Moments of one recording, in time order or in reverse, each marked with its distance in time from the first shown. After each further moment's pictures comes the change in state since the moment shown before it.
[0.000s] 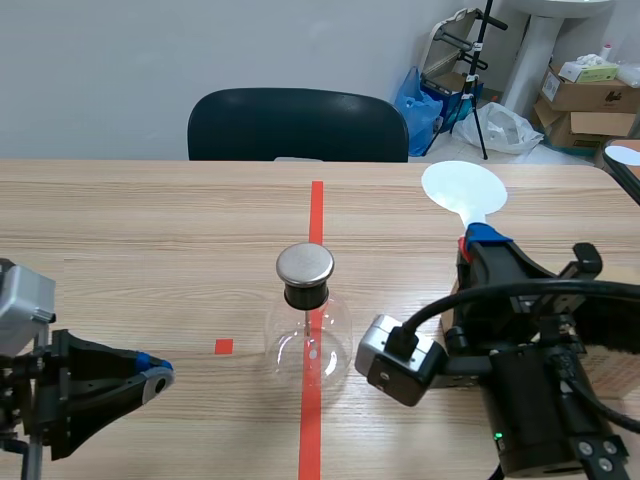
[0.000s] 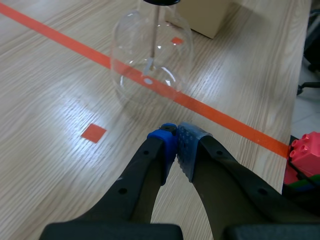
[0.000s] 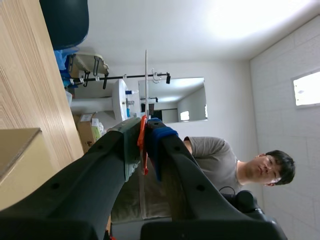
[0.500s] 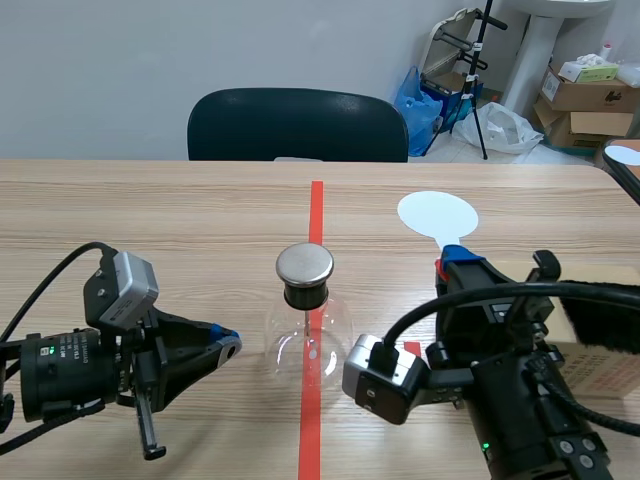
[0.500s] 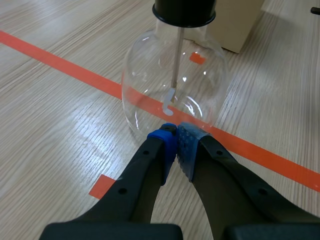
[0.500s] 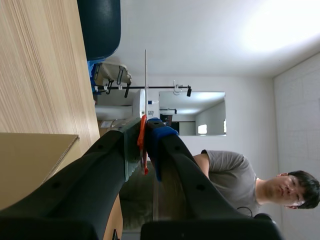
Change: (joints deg) left arm -13.0 10.7 8.4 -11.2 4.9 6.1 -0.6; right arm 0.1 0.0 -0.3 0.0 2.6 5.5 4.8
